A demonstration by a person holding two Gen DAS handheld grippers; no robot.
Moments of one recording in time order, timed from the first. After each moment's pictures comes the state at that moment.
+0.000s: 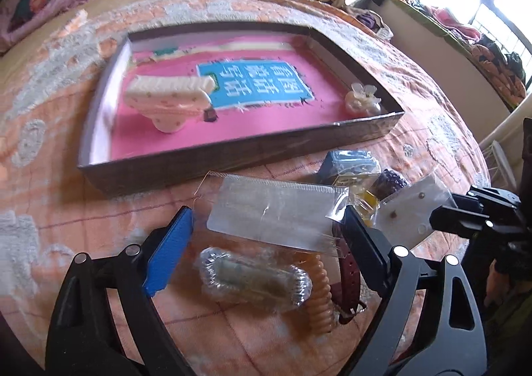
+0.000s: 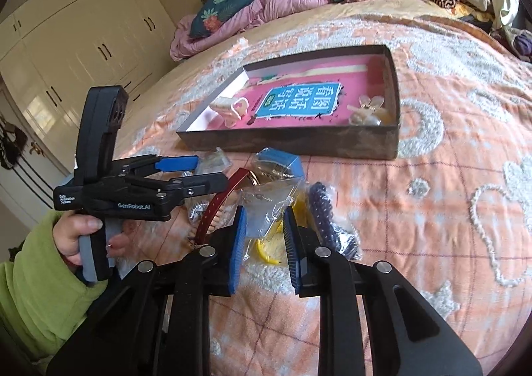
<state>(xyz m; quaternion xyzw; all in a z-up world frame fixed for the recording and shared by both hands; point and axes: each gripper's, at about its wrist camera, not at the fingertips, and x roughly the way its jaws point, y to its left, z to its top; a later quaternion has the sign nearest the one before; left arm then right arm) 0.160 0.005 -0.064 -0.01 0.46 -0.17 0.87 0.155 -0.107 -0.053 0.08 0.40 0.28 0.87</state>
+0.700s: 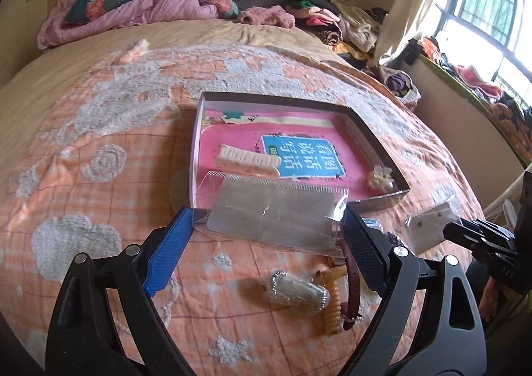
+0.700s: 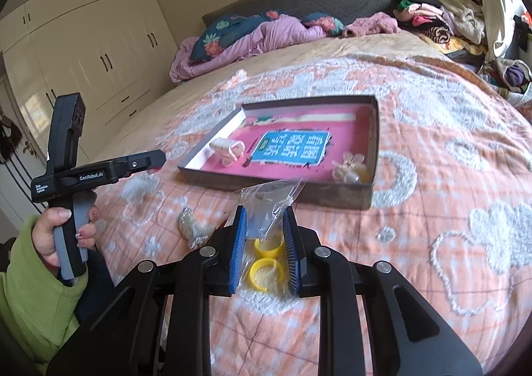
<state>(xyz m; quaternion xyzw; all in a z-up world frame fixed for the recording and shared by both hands) 0.145 0.053 0.001 -0.07 0.38 -0.09 0.92 0.153 -0.118 -0.013 0.06 0.34 0.26 0.90</state>
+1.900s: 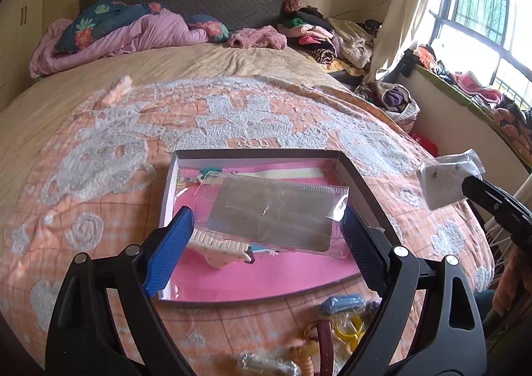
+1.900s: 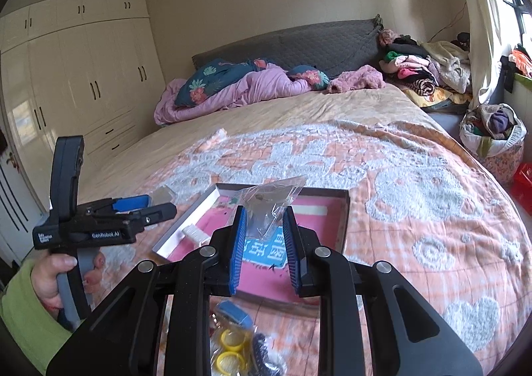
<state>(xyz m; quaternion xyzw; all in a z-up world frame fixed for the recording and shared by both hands) 0.208 0.013 0.032 -0.05 0.34 -0.09 0.93 0.215 -0.129 0.056 0.05 0.25 0.22 0.94</state>
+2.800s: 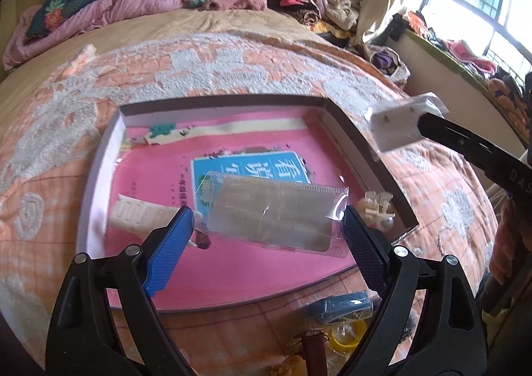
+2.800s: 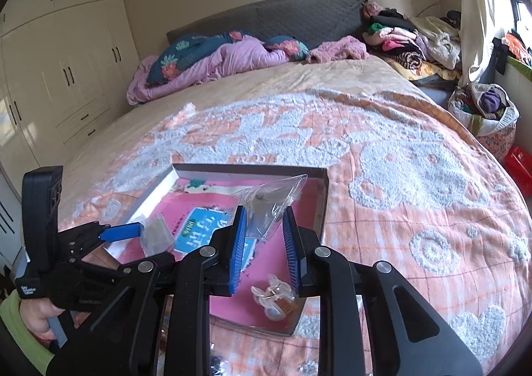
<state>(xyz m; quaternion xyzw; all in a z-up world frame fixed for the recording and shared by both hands) 0.236 -0.030 -0.034 -0.02 0.41 -0.14 0.90 0.287 -0.133 0.001 0.04 0.32 0.18 0.93</state>
